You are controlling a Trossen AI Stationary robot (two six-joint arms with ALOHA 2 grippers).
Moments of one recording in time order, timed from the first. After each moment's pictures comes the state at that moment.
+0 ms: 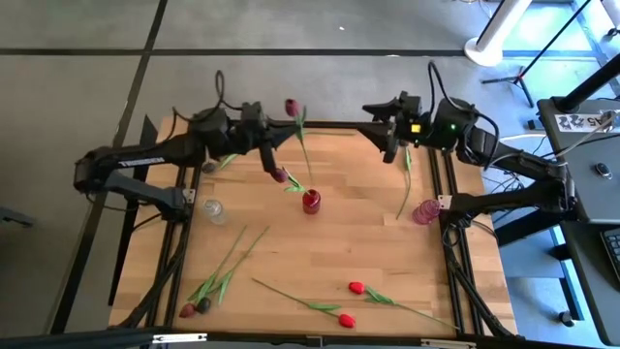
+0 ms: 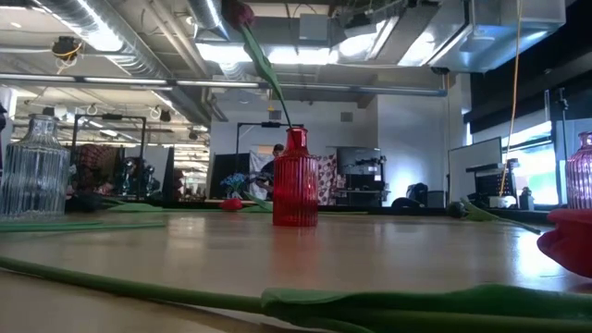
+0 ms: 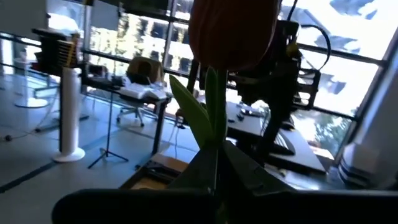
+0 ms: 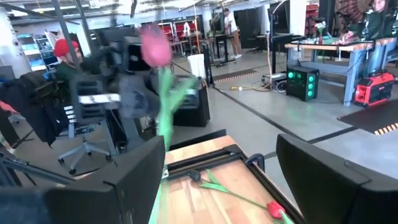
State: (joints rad) left arm 0.25 1.18 1.07 0.17 -0.04 -0.21; right arm -0.28 1.07 1.19 -0.10 -0.02 0.13
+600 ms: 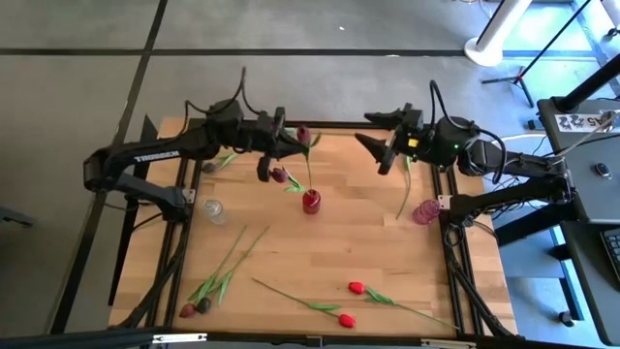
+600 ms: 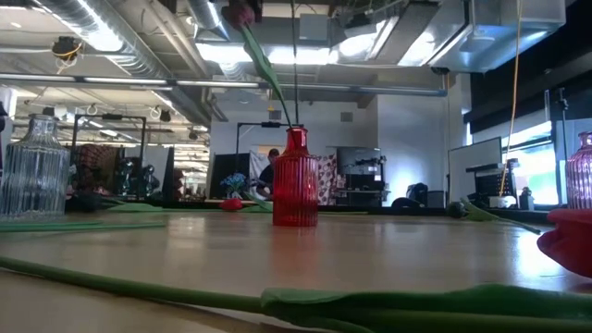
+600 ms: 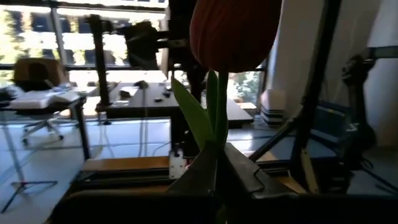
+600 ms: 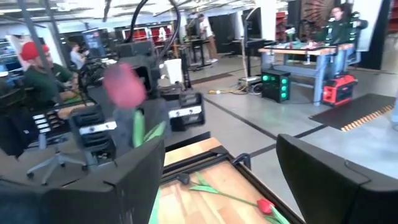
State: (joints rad) left arm 0.36 1.28 1.06 0.24 0.50 -0.03; right arm -0.09 1.07 1.19 -0.10 0.30 0.13
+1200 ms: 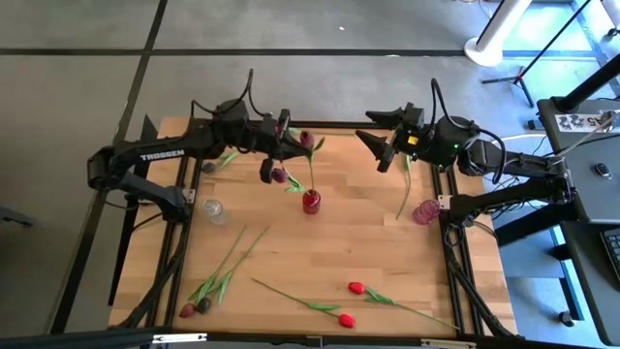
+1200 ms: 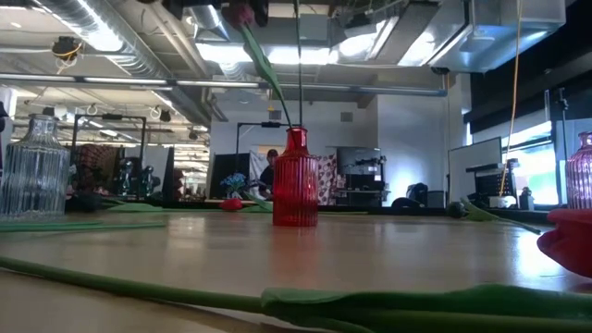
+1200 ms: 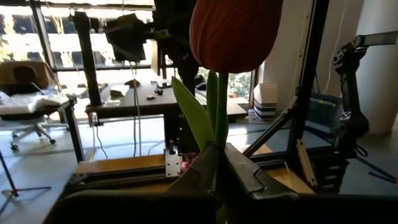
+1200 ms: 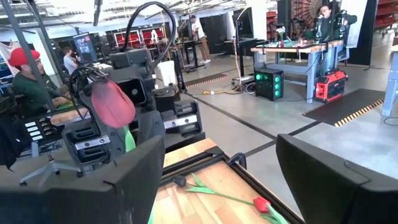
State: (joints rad) left arm 0.37 1.32 1.06 0.25 0.55 0.01; right arm -0.09 1.07 1.19 -0.10 0.33 0.16
